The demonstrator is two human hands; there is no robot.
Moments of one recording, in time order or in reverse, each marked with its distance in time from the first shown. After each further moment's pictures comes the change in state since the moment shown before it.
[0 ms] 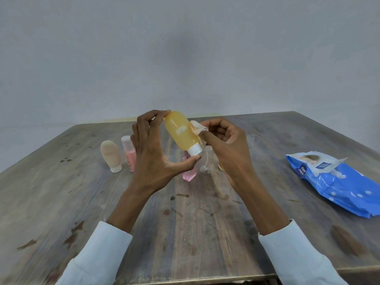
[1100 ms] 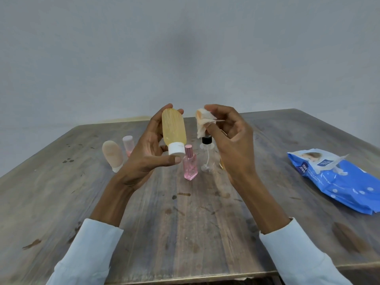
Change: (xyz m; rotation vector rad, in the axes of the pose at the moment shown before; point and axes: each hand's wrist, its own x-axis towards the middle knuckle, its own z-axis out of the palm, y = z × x) left_hand 0.013 -0.011 -0.025 -0.808 -0.505 -0.250; right_hand -0.001 -0.003 0.001 0.036 0.059 -0.202
